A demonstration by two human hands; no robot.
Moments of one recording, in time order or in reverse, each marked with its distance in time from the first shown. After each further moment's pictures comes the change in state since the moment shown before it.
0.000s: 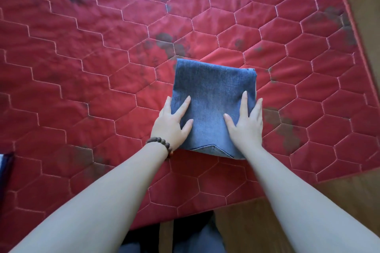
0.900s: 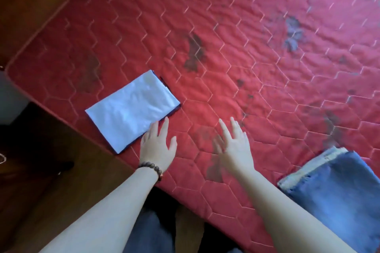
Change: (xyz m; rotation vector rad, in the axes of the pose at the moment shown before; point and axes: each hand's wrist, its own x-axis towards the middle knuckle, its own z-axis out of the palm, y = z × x) left_hand -0.262 -0.280 -0.172 -0.100 0.424 -0.788; right_hand -0.192 -0.341 0.129 -0.338 -0.411 -0.891
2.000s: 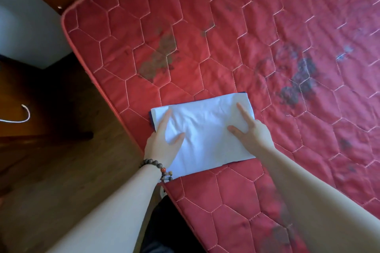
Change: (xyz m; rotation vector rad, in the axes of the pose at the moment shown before) left_hand 0.103 -0.194 0.006 -0.619 0.131 -0.517; right_hand 0.224 -0.146 0.122 -0.017 -0.298 -0.092
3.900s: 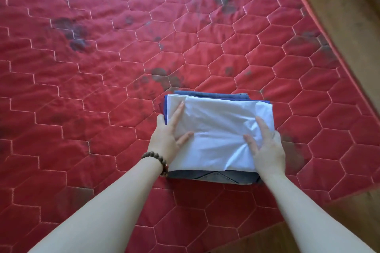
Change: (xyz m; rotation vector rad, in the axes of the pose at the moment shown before) left_hand -0.414 0.193 0.424 0.535 -0.875 1.137; right_hand -0.508 0.483 0.015 0.572 0.964 1.005
